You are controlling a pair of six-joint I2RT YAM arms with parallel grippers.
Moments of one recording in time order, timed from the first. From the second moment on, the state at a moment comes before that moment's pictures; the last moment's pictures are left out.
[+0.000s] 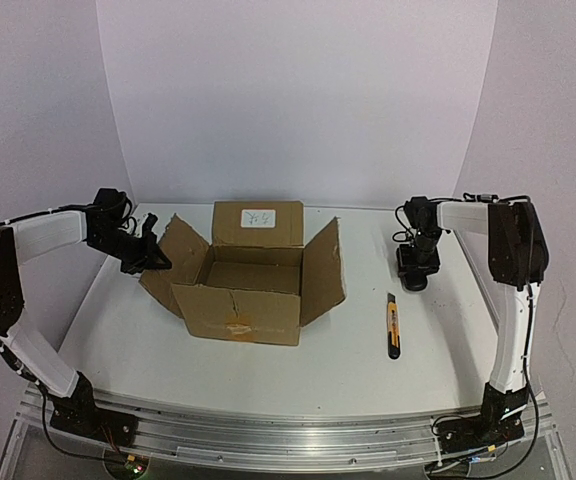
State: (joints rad) left arm -0.12 1.55 1.09 -0.60 0.57 -0.29; right arm 0.18 2.18 1.62 -0.79 0.11 0.23
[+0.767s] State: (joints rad) left arm -0.12 1.50 1.09 -0.61 0.56 -0.26; right arm 0.18 2.14 1.75 -0.86 0.10 0.18
